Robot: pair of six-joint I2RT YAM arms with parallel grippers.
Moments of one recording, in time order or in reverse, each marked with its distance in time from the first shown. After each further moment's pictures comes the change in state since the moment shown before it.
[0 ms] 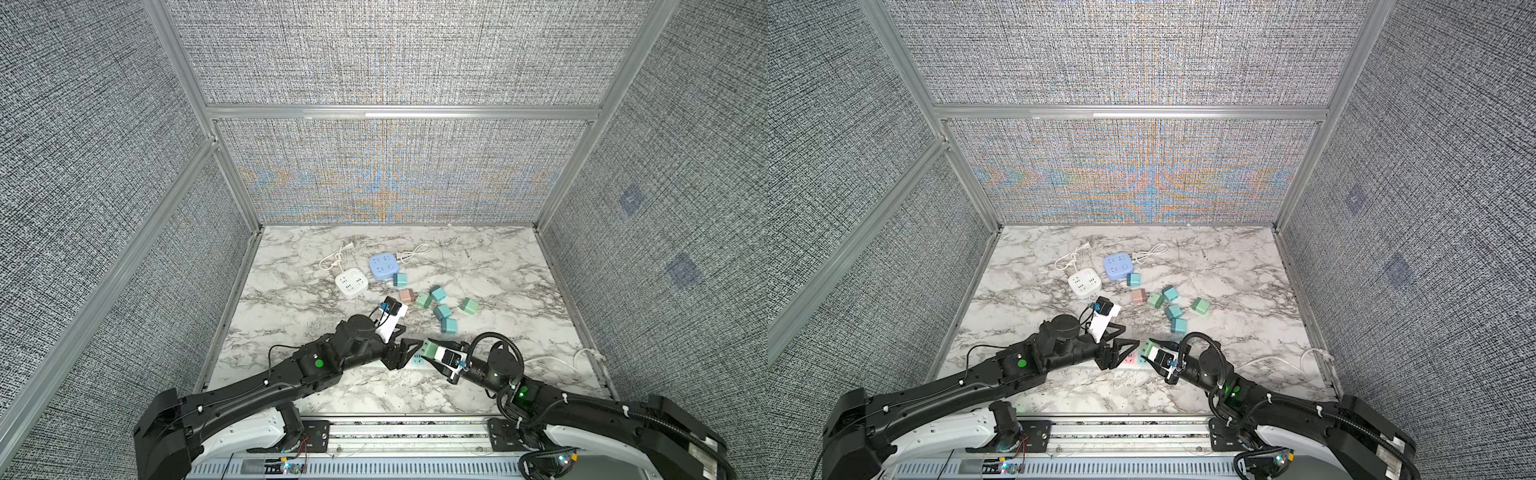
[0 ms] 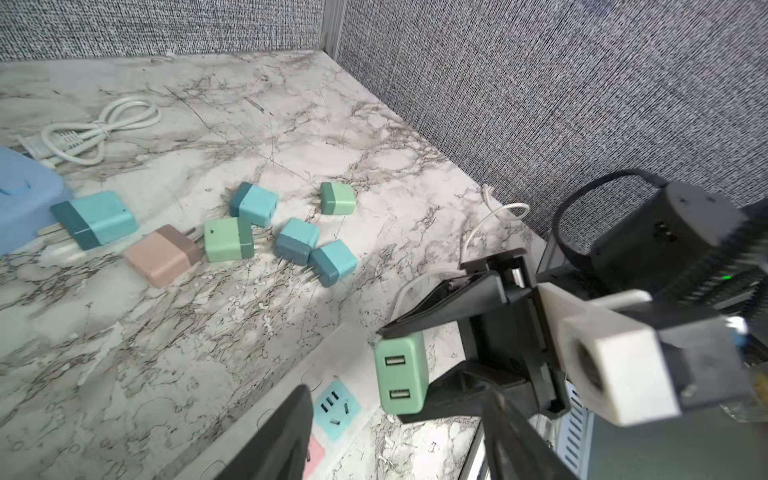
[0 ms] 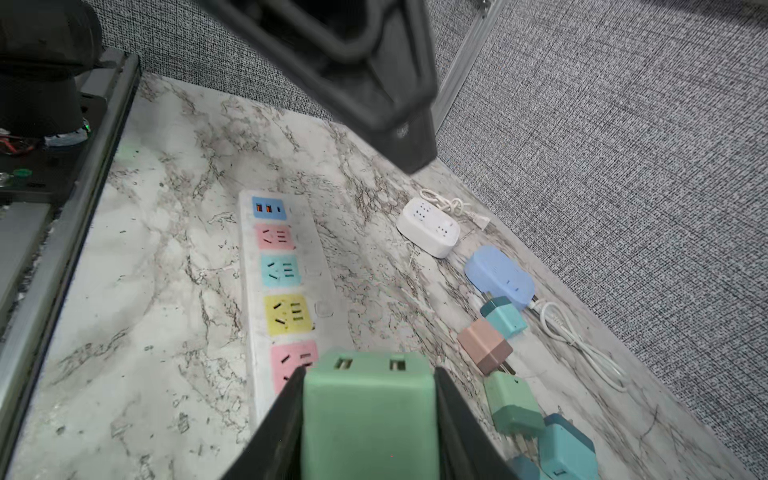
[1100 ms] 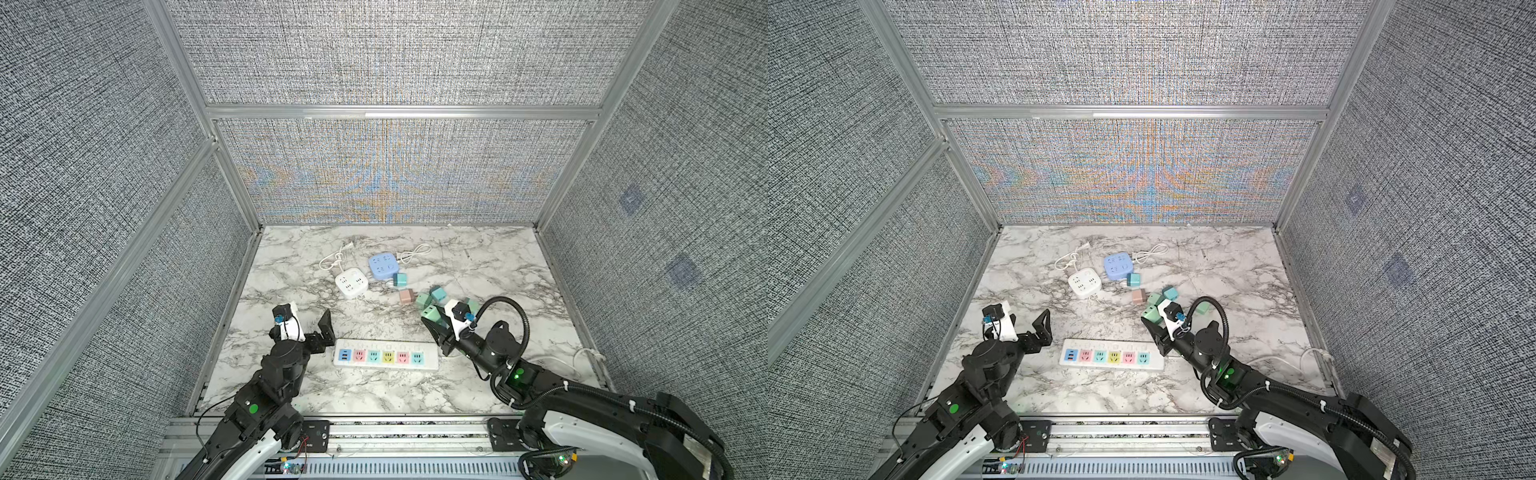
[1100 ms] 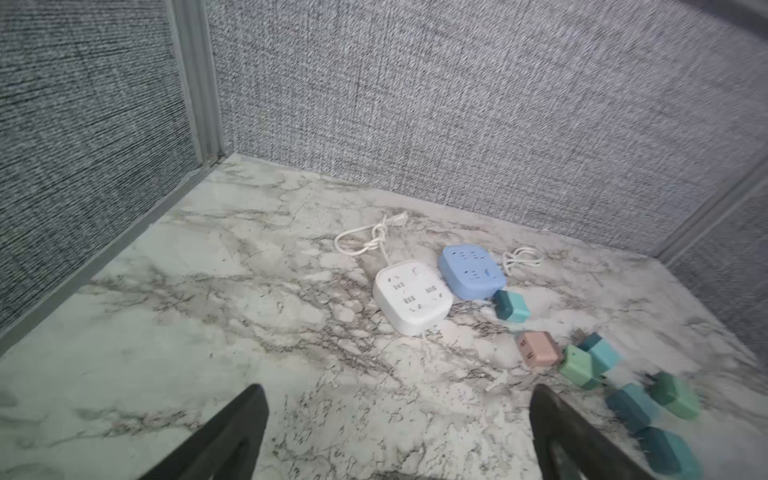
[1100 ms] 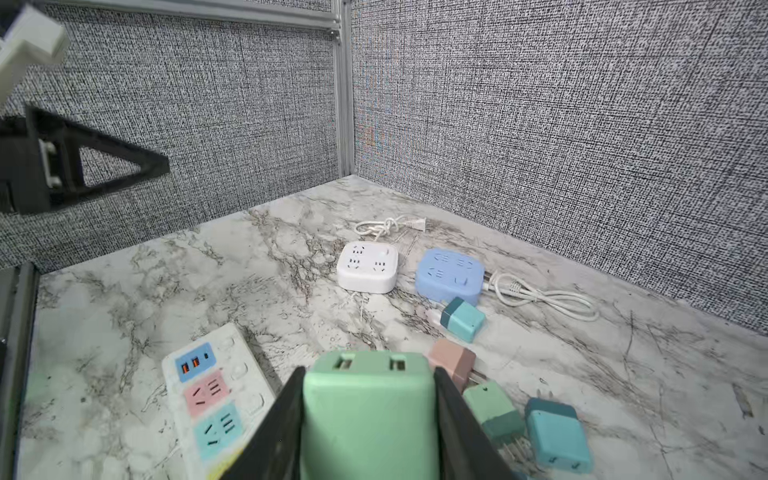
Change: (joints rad) left arm 0.380 -0.716 -0.243 -0.310 -0.604 -0.032; right arm -0.063 0.050 0.207 -0.069 0.186 0.415
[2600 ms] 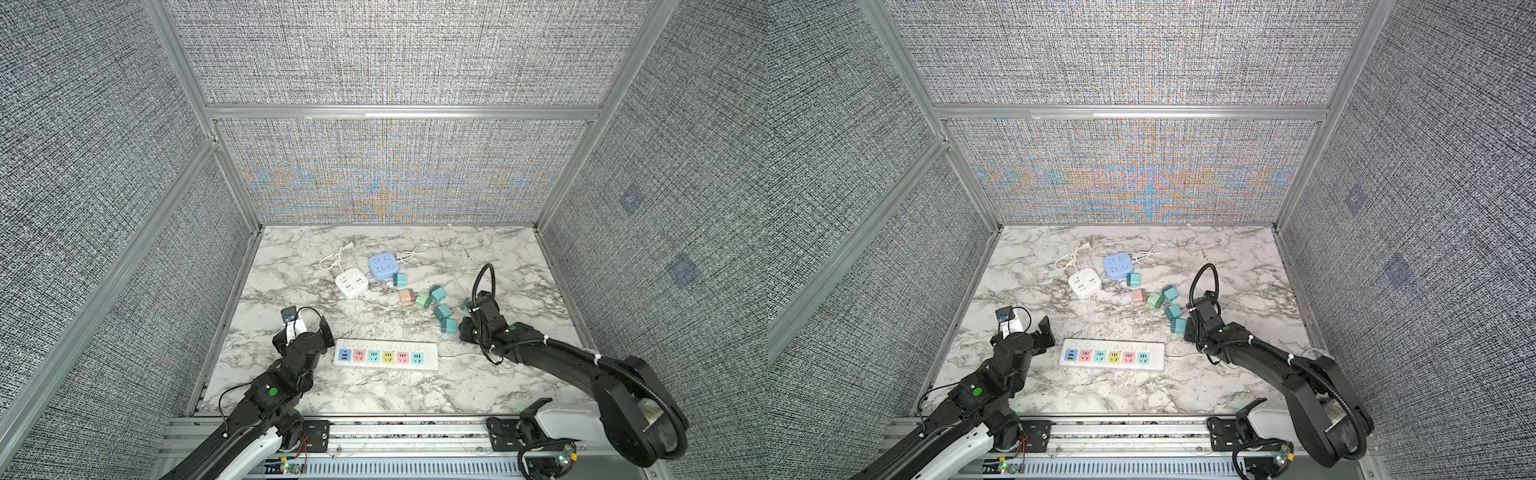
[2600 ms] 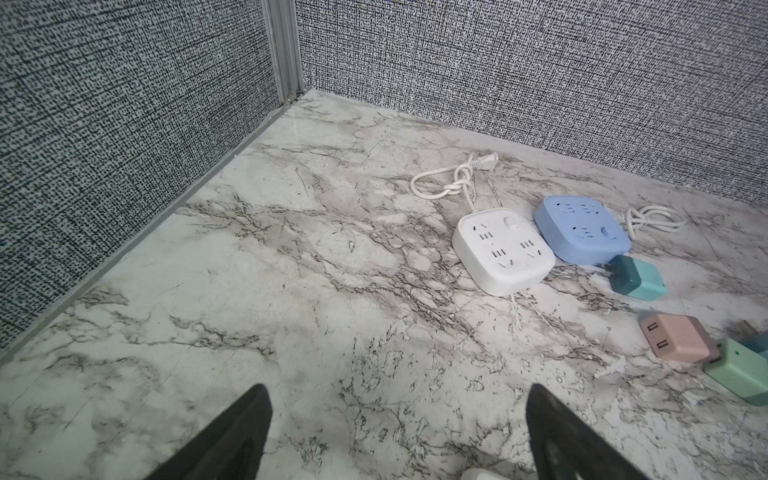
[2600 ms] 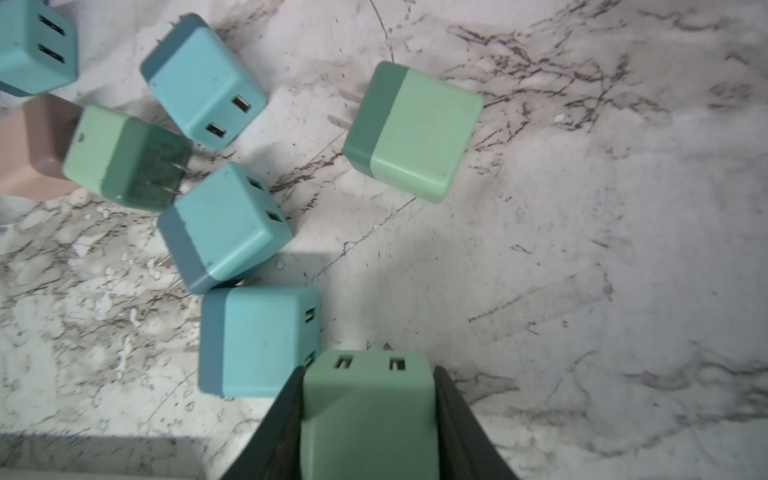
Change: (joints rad) left arm 0.000 0.209 -0.073 -0.032 -0.197 -0.137; right arm -0.347 0.296 0.284 -0.931 0.133 0.649
